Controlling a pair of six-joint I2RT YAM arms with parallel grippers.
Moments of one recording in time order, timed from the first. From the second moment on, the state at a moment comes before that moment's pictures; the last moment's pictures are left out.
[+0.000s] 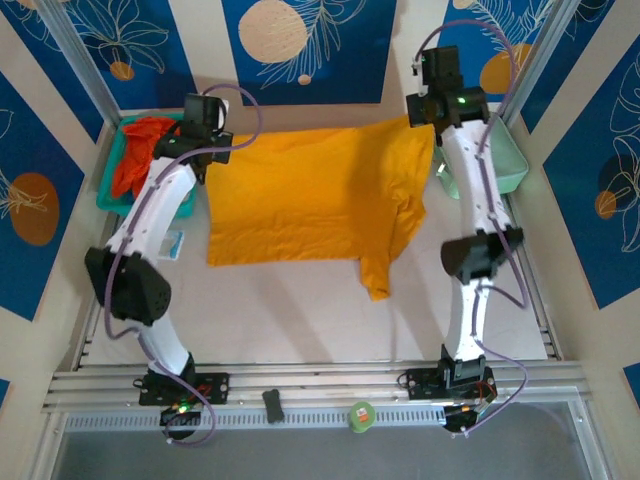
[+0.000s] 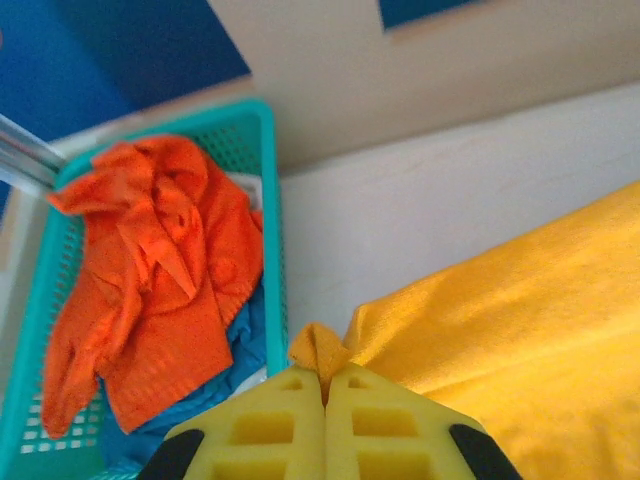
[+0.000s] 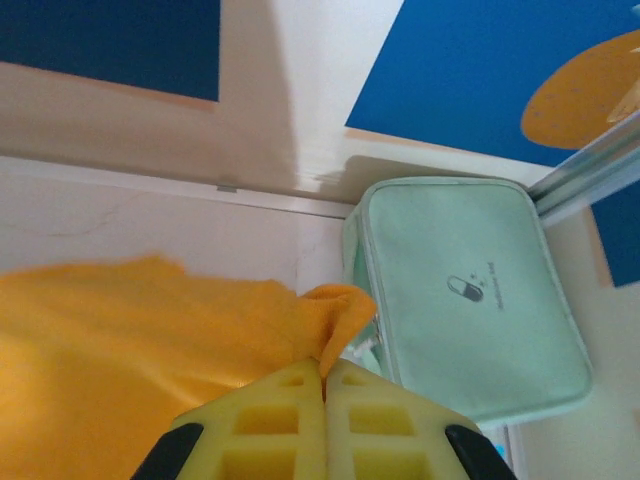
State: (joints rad) left arm -0.26 1.73 1.85 -0.76 -0.33 0.11; right arm 0.20 2.01 2.51 -1.15 0.29 -0.10
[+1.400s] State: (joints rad) left arm -0.32 1.32 1.84 -0.86 -0.38 0.21; right arm 0.31 1.27 2.19 -1.15 0.35 -0.08
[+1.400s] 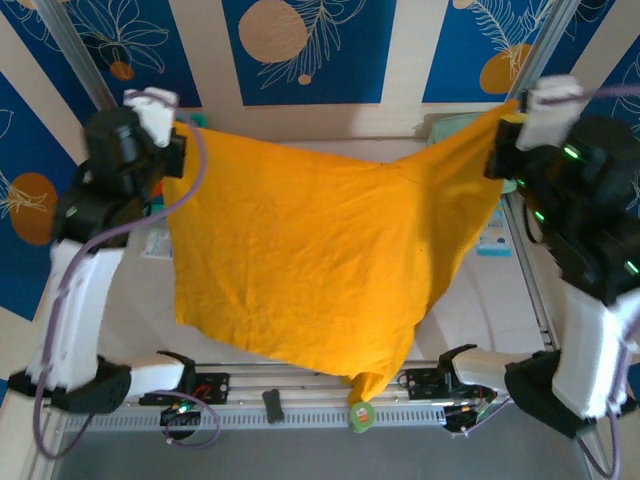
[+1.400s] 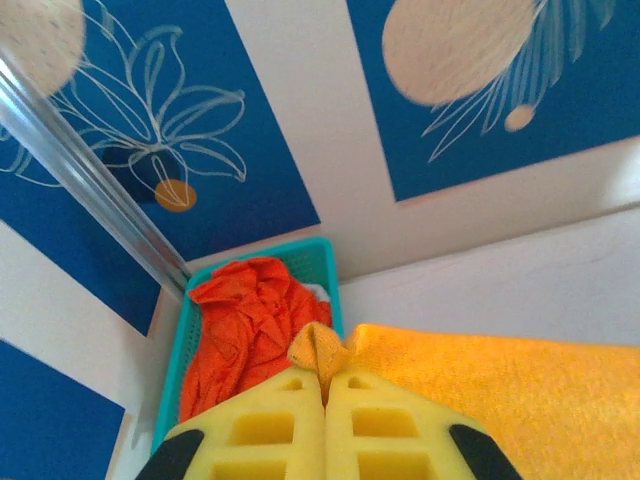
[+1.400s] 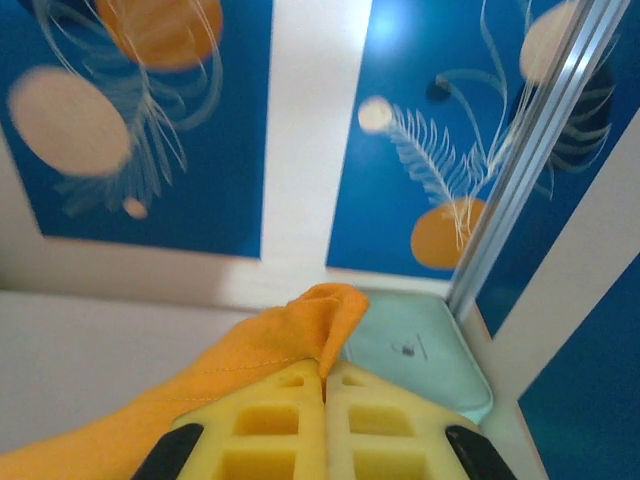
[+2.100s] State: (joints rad) left arm -0.29 2.30 2.05 -0.42 -0.58 0.31; right arm 0.09 2.36 2.56 -0.96 0.30 -0.08
